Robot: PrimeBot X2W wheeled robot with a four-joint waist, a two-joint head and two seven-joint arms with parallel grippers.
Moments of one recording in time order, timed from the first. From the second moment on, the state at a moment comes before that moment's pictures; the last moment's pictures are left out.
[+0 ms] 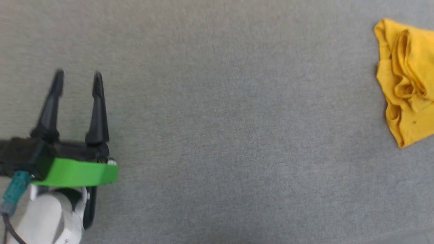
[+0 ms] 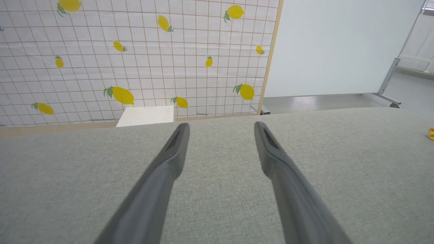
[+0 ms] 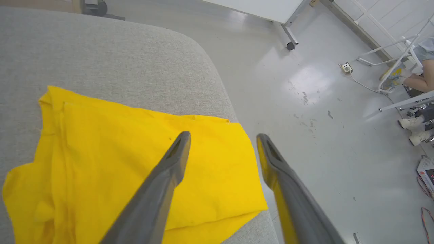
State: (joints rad) left arm -0.20 0.50 -0.23 -0.31 -0.41 0.24 -0.18; right arm -0.65 -0.45 -0.35 0.42 -0.03 0.13 0.36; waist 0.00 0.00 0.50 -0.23
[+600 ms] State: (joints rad) left arm -0.07 0.41 -0.28 -0.16 -0.48 0.23 -0.23; right arm -0.19 -0.09 -0.22 -0.10 0.05 0.13 0.22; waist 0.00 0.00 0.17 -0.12
